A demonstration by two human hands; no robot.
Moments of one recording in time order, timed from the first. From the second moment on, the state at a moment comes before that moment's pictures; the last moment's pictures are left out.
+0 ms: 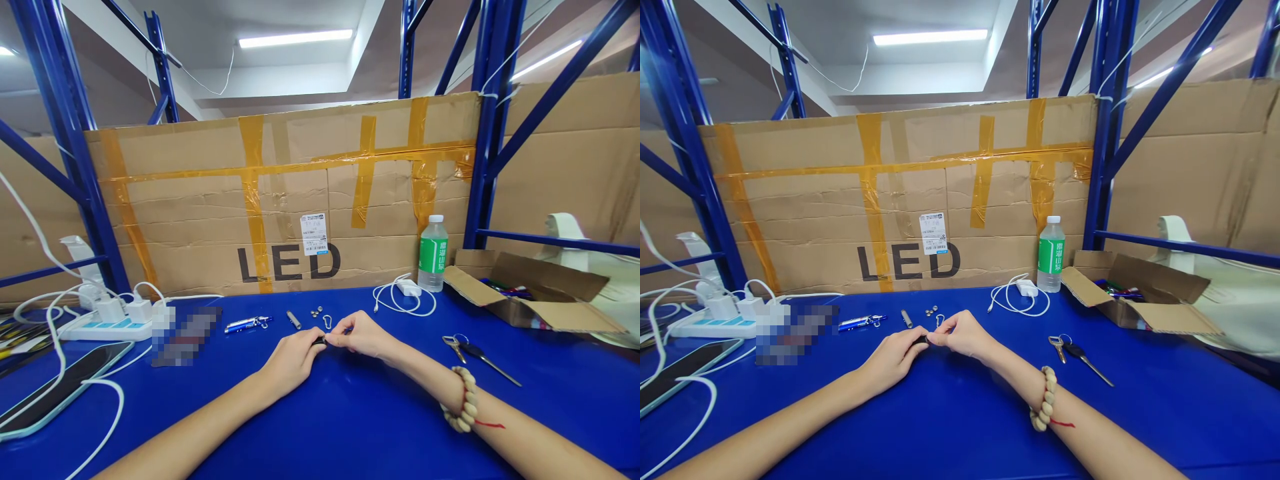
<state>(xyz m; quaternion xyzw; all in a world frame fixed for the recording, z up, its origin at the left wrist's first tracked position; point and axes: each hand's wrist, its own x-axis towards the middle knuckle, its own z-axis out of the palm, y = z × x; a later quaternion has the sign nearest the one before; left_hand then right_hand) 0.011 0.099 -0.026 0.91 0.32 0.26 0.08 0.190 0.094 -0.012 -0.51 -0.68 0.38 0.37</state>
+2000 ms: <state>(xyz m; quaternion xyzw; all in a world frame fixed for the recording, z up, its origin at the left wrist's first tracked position) 0.009 0.095 -0.026 0.90 0.27 0.31 0.10 0.192 0.088 -0.006 -0.50 -0.69 0.41 0.33</state>
